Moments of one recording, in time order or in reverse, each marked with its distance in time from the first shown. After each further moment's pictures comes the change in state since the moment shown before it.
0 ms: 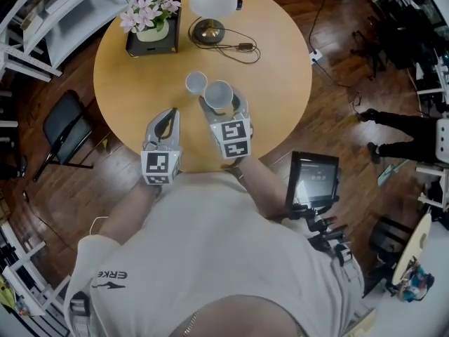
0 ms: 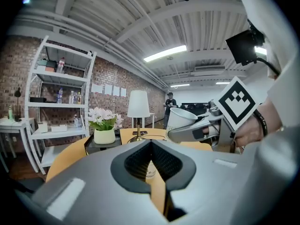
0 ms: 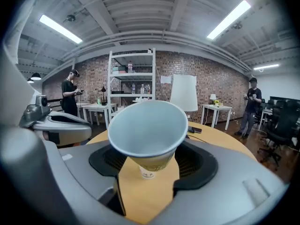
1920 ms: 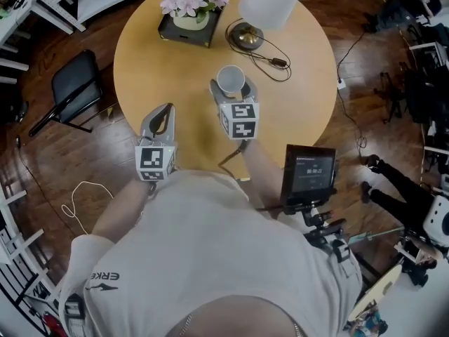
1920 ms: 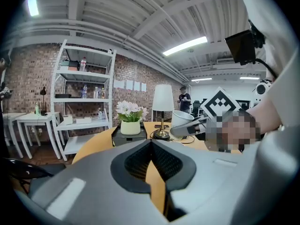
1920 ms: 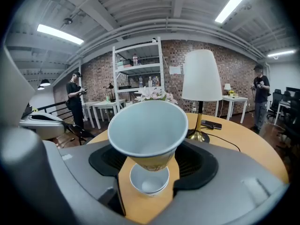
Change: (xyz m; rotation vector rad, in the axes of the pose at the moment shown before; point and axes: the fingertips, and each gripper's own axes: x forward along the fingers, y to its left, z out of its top) left arm -0.030 0.059 -0.007 -0.072 0.054 0.252; right arm 0.082 0.007 0.008 -0.007 0.077 0.146
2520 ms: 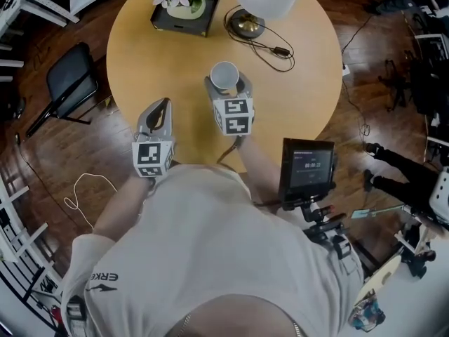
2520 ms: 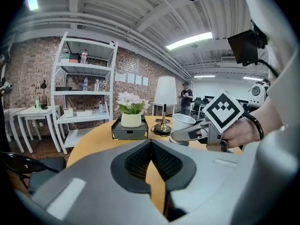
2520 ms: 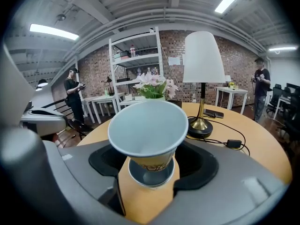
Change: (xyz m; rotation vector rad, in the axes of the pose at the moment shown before) left arm 0.035 0.012 -0.036 -0.043 0.101 0.004; right arm 0.040 -0.002 -0.046 0.045 0.115 0.009
